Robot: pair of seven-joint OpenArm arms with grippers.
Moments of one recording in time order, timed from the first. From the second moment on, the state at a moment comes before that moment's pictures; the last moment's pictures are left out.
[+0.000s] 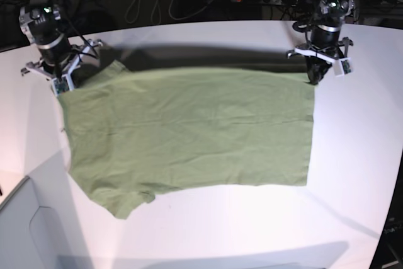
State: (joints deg) left arm 34.3 -10.3 -19.2 107.5 -27.7 -5.3 21.5; right arm -26.2 10.3 19.7 120.8 4.3 27.2 -48.1
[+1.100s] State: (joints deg) left arm 25.6 -10.4 -19.1 101.2 -27.6 -5.3 21.7; right arm -7.7 14.4 9.0 102.1 4.3 27.2 -48.1
